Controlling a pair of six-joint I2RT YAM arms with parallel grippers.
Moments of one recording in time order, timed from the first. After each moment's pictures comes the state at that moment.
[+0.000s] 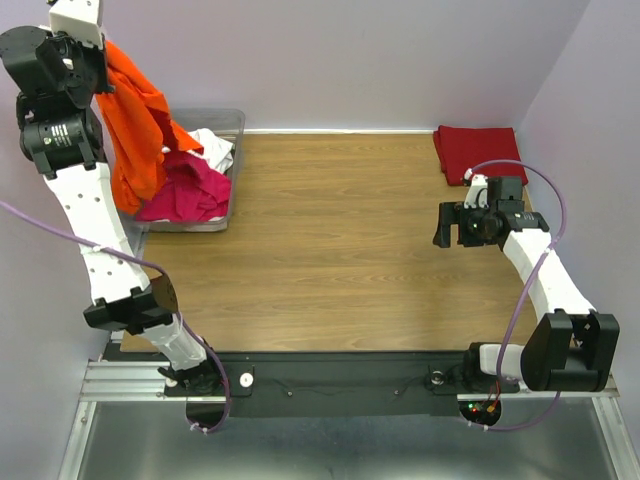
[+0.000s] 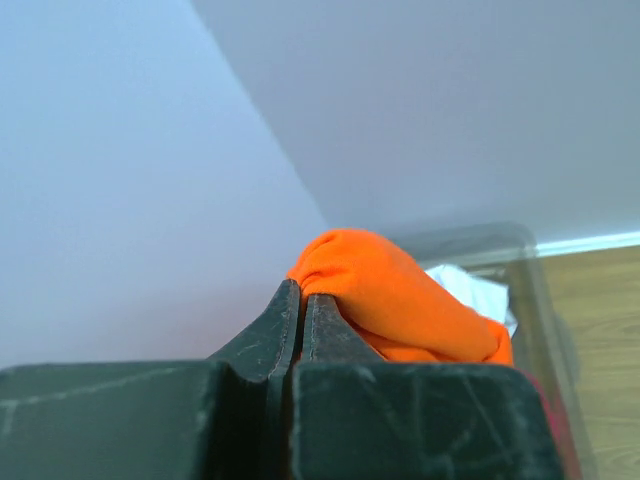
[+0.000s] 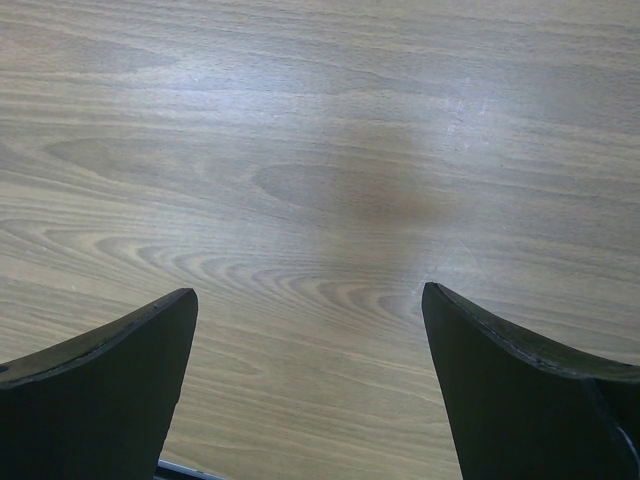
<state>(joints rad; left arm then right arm) 0.32 1.67 2.37 -0.69 0.24 0.34 -0.04 1.26 0.98 -0.66 -0.28 -0.05</state>
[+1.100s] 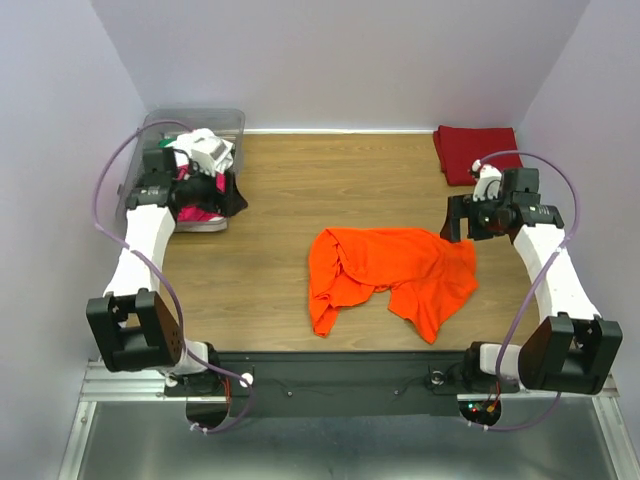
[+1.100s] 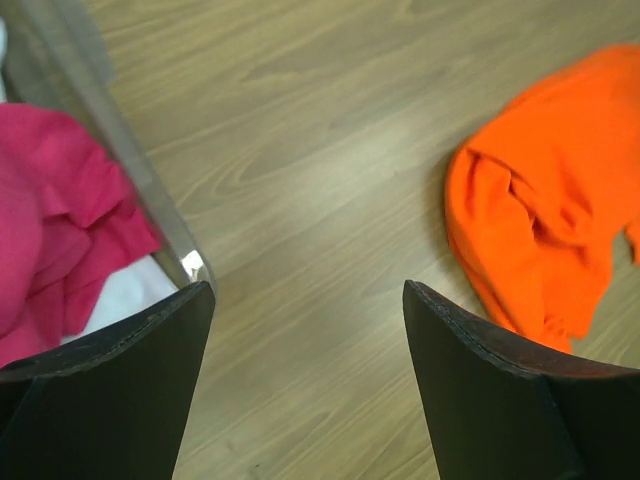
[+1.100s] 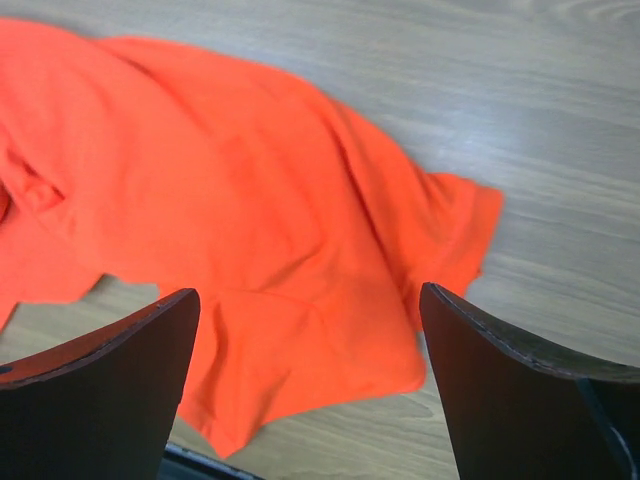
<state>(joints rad) 0.12 1.40 1.23 -0.56 0.70 0.23 -0.11 1.25 1.08 -0.74 -0.37 -0.16</state>
